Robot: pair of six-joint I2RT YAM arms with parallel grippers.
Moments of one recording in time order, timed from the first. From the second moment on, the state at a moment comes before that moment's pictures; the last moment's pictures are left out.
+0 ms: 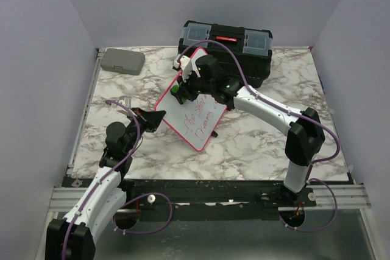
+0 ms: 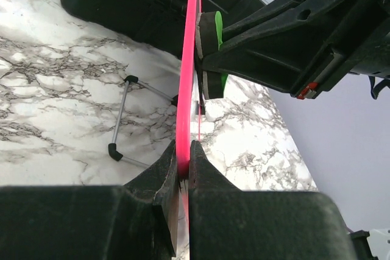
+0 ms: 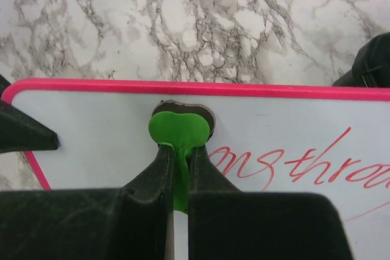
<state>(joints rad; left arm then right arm) -0.24 0.68 0.25 0.44 0.31 -0.75 0.80 1.83 1.59 -0.23 -0.24 -0.14</state>
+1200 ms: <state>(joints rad) -0.24 0.68 0.25 0.44 0.32 -0.74 0.81 1.80 1.52 -0.24 -0.30 -0.17</state>
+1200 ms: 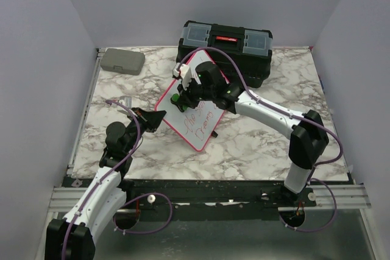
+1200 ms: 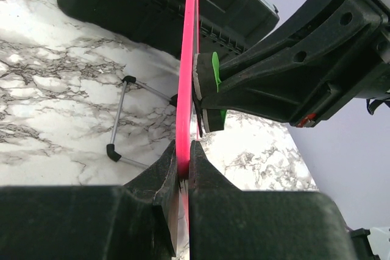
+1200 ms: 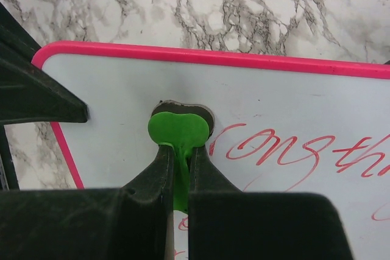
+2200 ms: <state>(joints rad) -0.24 0.68 0.26 0.44 0.33 -0.74 0.81 1.82 1.59 -0.30 -0.27 -0.22</state>
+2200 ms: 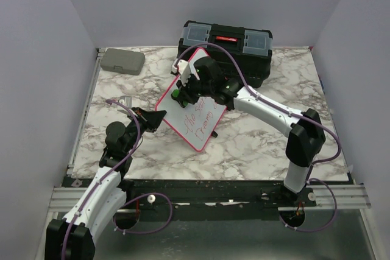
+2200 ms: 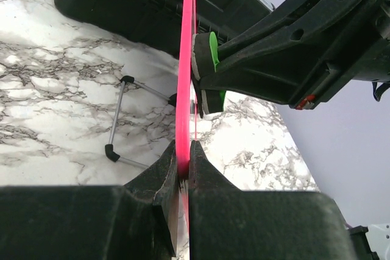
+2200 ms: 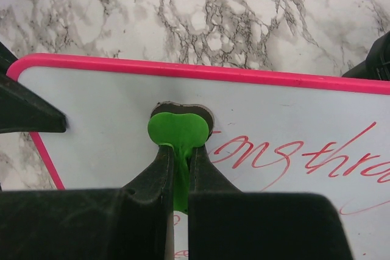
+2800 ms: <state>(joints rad) -0.24 0.68 0.26 0.44 0.33 -0.74 0.79 1.80 1.52 -0.37 -0.46 -0.44</state>
